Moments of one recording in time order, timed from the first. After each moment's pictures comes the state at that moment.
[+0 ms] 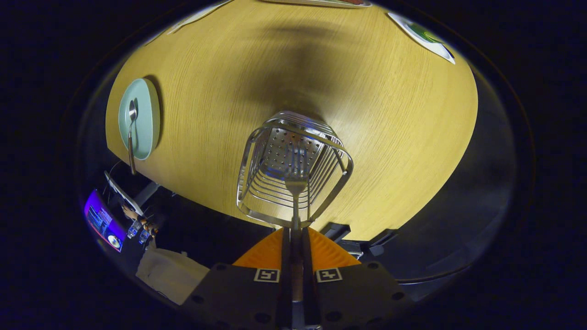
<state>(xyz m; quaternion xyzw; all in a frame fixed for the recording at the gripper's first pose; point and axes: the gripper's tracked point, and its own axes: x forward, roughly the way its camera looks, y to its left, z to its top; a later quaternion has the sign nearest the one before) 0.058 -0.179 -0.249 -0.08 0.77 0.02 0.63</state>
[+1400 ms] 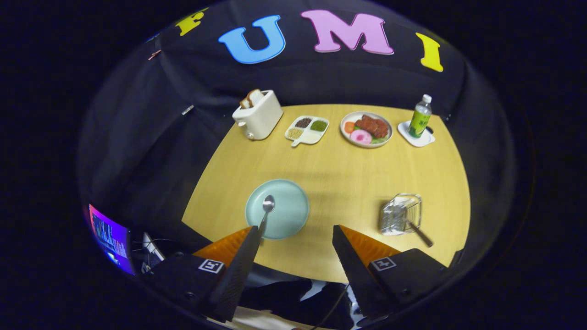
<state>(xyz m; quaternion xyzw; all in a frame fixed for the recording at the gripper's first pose) 0.029 0.089 -0.149 0.07 0.35 0.11 0.93</state>
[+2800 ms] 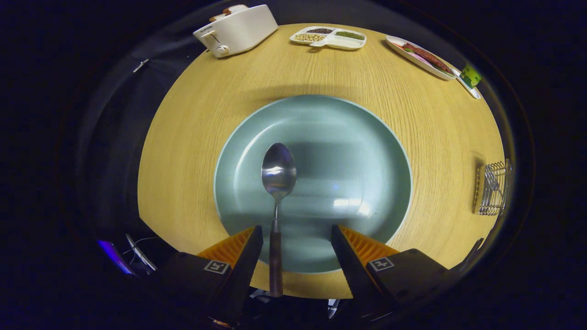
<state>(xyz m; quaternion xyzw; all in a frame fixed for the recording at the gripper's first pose) 0.133 0.182 -0.354 0.02 0.52 0.04 0.85</state>
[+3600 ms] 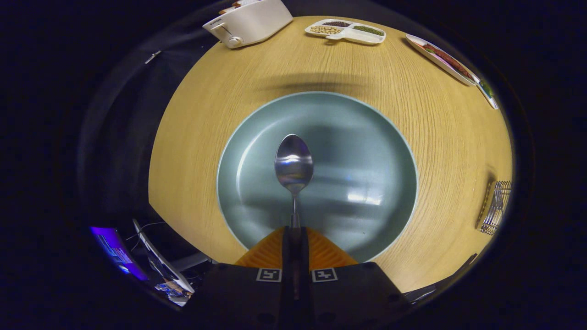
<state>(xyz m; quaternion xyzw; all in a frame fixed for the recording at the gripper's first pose) 0.127 0.185 -0.342 0.04 0.55 0.11 0.83</state>
